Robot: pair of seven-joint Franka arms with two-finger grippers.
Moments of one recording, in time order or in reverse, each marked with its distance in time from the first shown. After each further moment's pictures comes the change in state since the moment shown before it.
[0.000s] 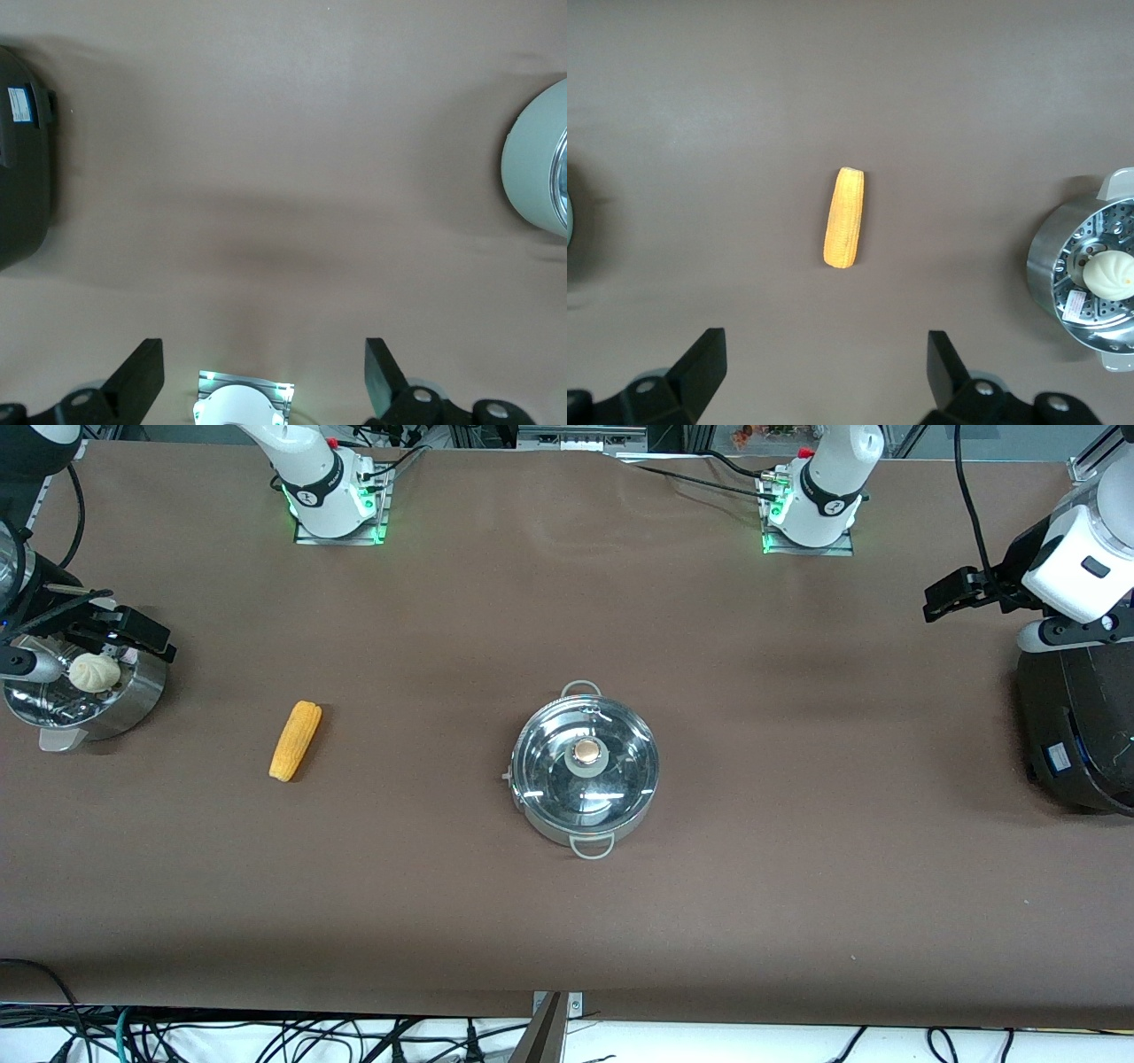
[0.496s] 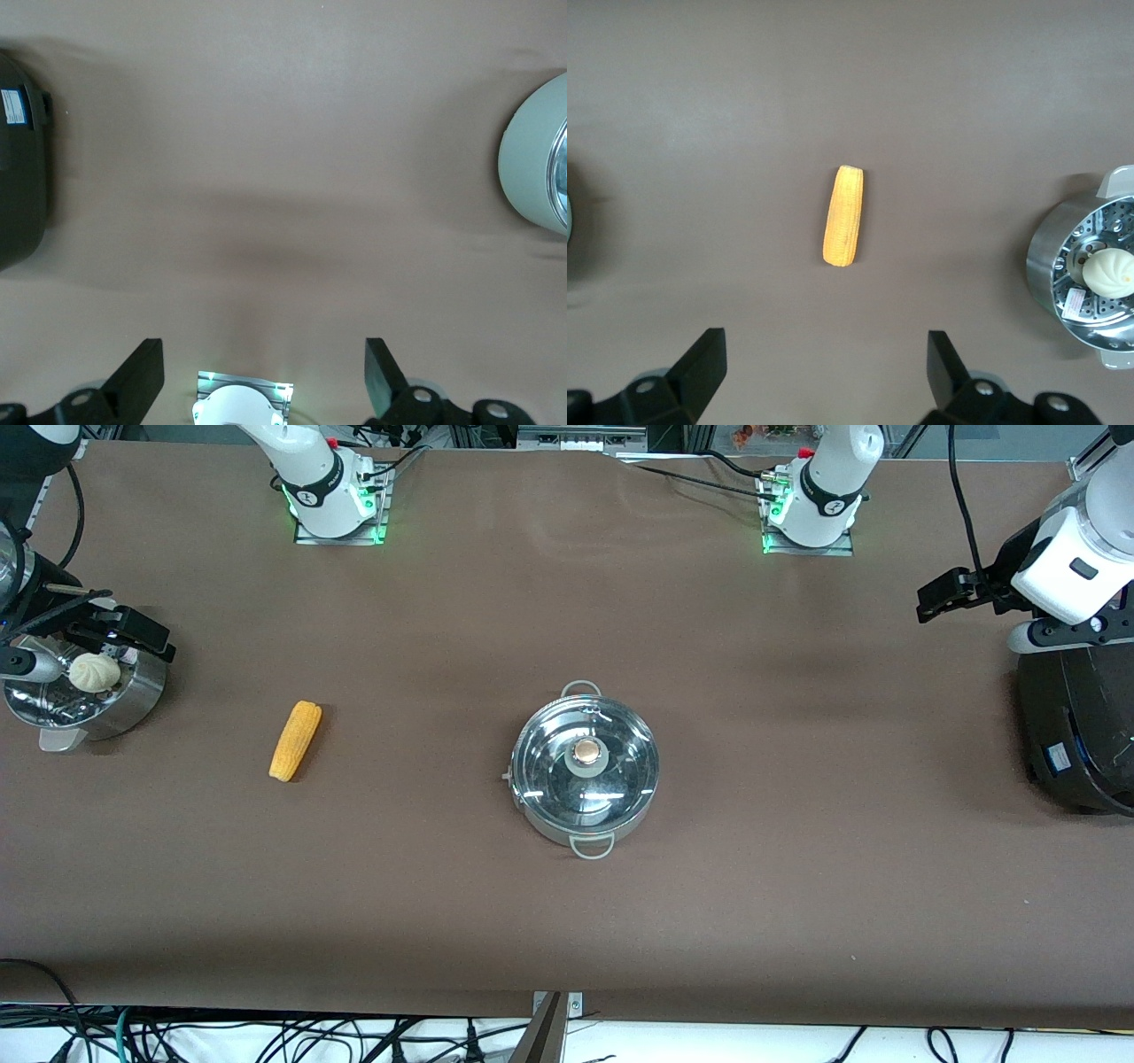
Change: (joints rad) left arm 0.000 0.004 -0.014 0.000 0.000 0.002 -0.004; right arm 0.000 0.000 -0.001 0.000 0.000 -0.007 0.000
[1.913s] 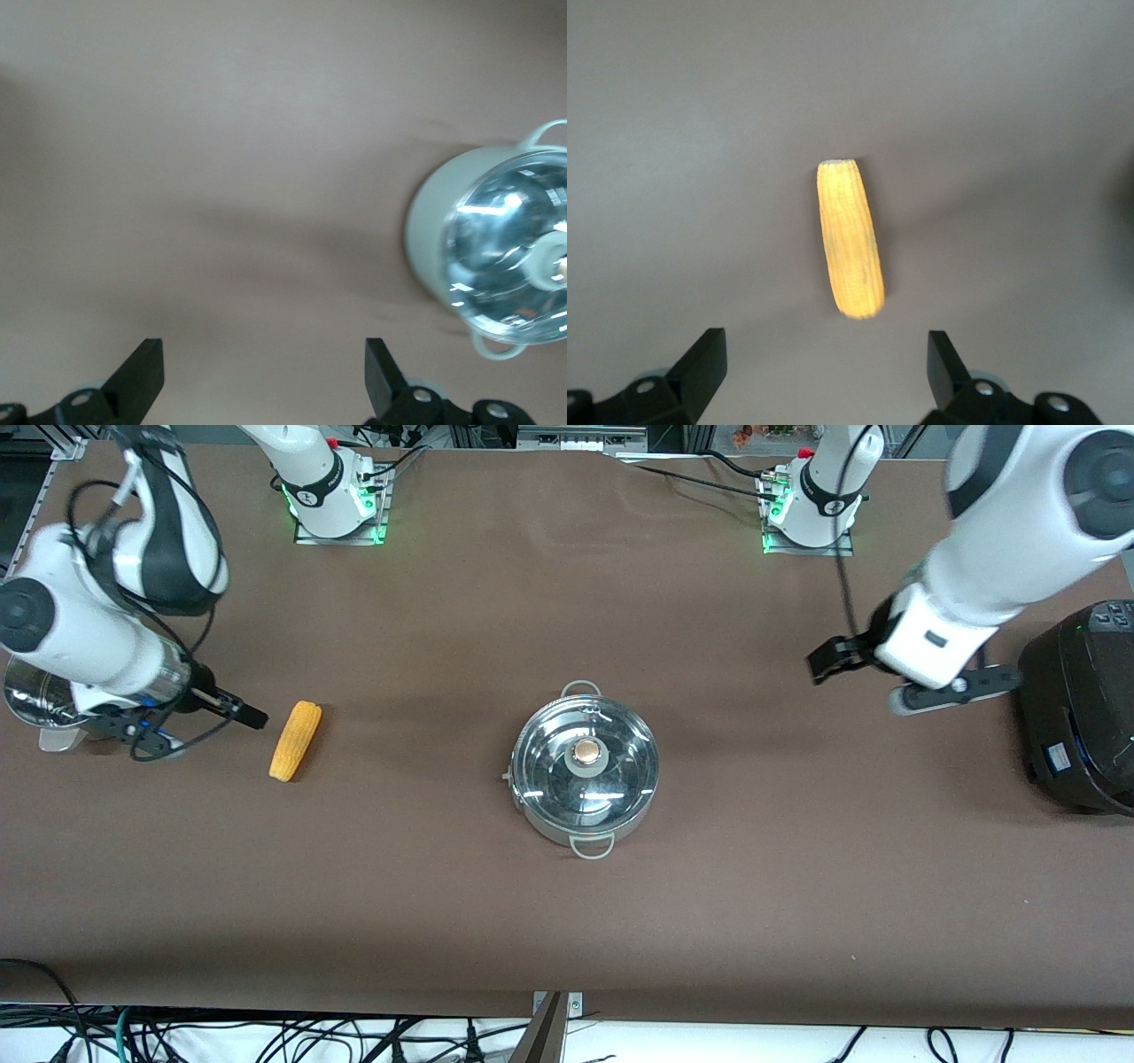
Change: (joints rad) left arm -0.072 0.162 -0.158 0.019 -0.031 0.264 -0.361; right arm 0.031 0.154 0.002 -0.389 -0.001 0.508 0.360
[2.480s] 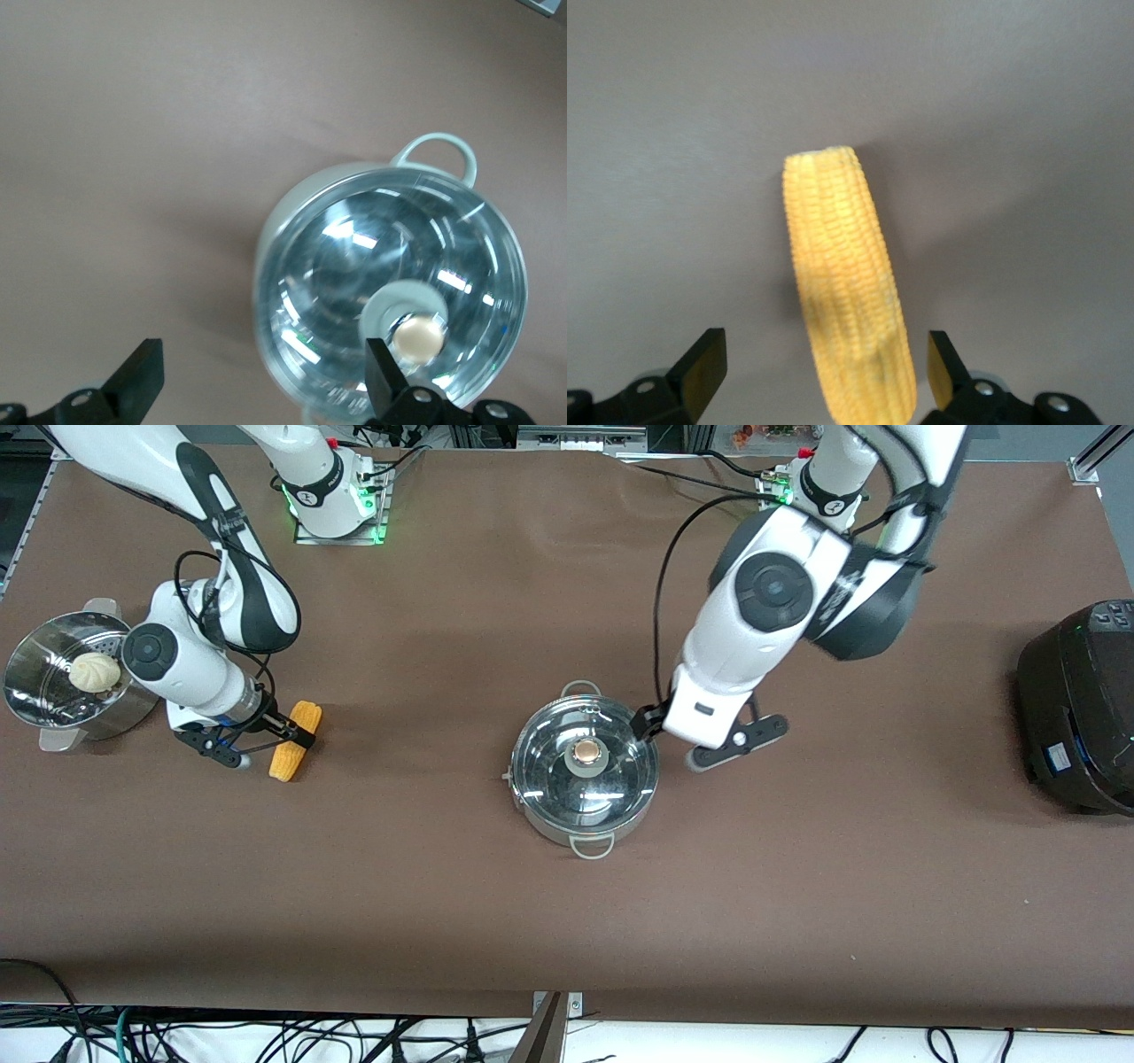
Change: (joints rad) left arm -0.360 0.362 0.118 0.221 0.000 0.223 -0.408; right arm 0.010 0.174 -0.005 -0.165 -0.020 0.372 0.037
